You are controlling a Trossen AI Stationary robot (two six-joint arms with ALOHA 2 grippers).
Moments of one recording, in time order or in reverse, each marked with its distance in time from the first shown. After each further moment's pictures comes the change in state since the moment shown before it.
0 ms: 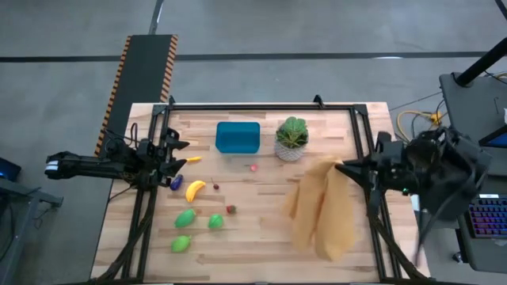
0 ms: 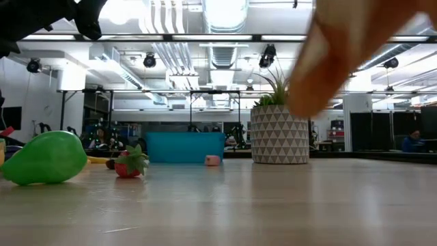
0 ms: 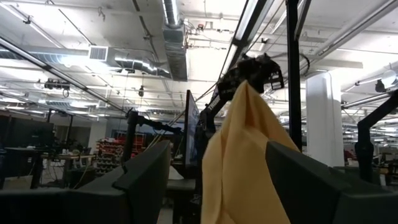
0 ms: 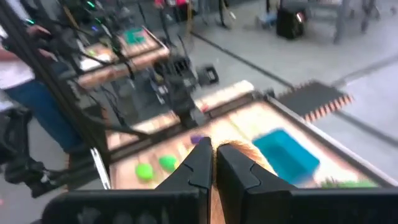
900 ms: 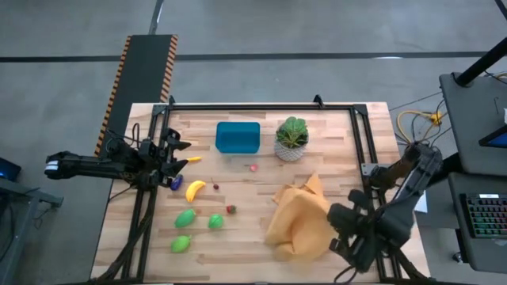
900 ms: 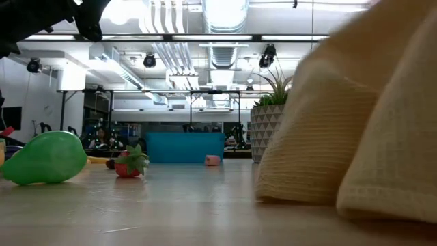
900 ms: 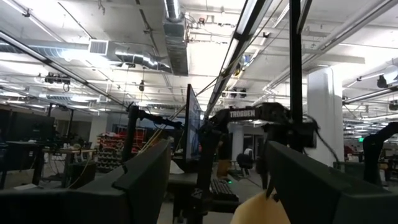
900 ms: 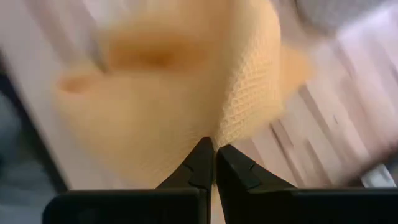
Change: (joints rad) left arm 0.000 0.005 -0.001 -0.018 -0.001 -0.004; right arm 0.014 0.065 -0.722 -0.079 -0.700 0.459
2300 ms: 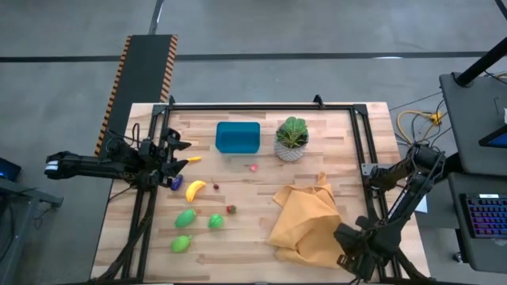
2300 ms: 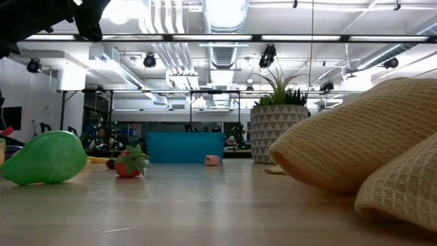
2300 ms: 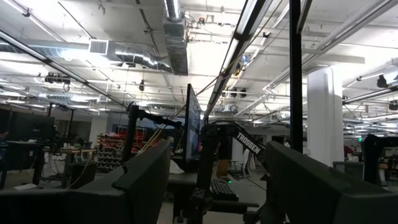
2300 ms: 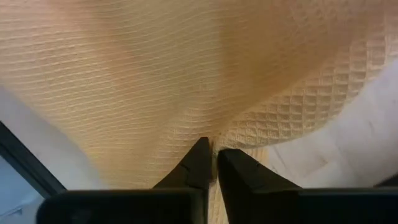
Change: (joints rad) left arm 0.000 0.000 -0.001 0.000 0.000 0.000; right arm 0.180 0.000 -0.605 0.661 -0.298 0.327
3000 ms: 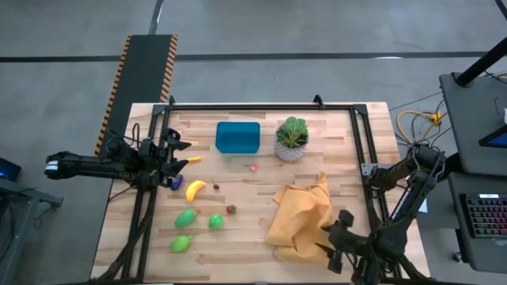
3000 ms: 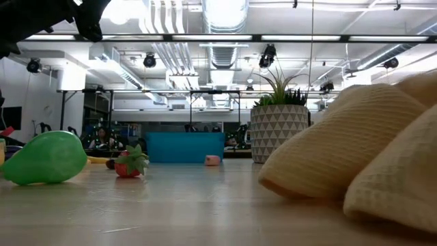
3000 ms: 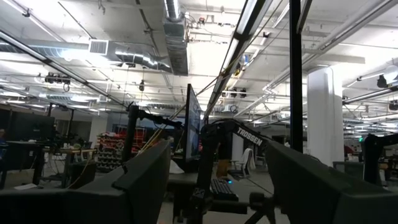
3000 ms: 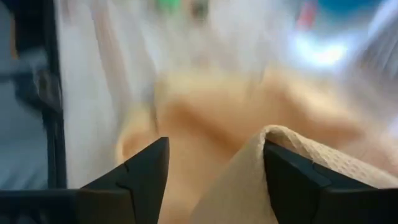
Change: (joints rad) left arm 0.000 0.001 0.000 0.000 -0.001 0.000; right arm -0.003 -0.002 0.167 0.013 0.803 -0.375
